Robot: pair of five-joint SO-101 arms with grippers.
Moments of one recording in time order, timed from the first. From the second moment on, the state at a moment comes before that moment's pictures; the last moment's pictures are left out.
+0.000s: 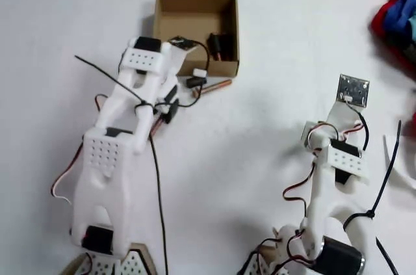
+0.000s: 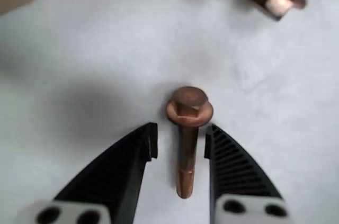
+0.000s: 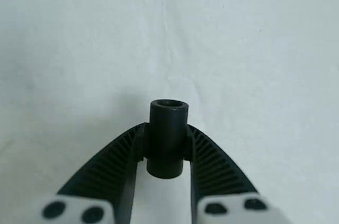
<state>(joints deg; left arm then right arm) 3.8 49.8 -38.8 93.8 -16.5 17.5 -22.4 58.6 28.7 6.3</state>
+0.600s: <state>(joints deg) 3.8 49.8 -38.8 92.1 -1.8 17.5 -22.4 58.6 28.7 6.3</state>
